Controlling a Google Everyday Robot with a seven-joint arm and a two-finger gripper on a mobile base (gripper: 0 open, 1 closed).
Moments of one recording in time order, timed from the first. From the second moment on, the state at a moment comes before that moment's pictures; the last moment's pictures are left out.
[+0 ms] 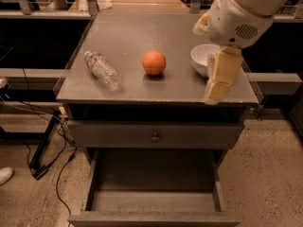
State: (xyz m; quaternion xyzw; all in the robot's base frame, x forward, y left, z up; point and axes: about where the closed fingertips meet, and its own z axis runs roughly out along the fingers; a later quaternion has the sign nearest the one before) arm 0.491 -0.109 0.983 -0.69 0.69 0.01 0.20
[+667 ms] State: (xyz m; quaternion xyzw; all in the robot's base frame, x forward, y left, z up) arm 0.546 -0.090 0.970 -0.70 0.69 -0.01 0.17
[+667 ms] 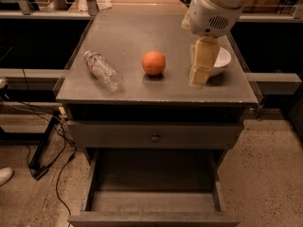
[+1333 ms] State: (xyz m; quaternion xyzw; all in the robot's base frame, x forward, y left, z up) arm 0.584 -0.076 0.966 -0.68 0.70 0.01 0.20
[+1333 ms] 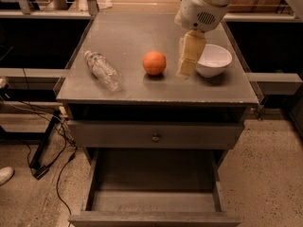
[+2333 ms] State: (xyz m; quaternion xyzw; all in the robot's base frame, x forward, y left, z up) arm 0.631 -0.059 0.975 -0.69 0.70 0.01 0.21
